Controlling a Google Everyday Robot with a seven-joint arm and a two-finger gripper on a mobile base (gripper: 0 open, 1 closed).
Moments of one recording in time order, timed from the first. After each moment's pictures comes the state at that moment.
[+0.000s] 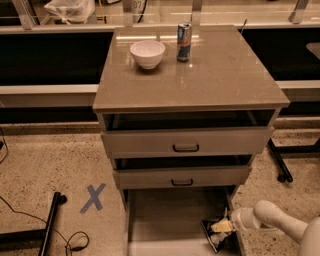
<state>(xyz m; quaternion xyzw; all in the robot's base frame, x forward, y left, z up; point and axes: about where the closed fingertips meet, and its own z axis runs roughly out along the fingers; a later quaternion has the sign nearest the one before) 0.517 -0.301 0.212 -0.27 0.92 0.20 0.21</state>
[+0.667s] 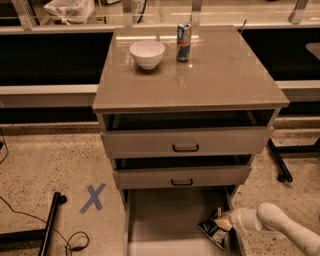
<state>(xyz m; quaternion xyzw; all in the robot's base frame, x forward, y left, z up) 0.518 -0.286 0.229 -0.30 0.89 0.22 0.26</state>
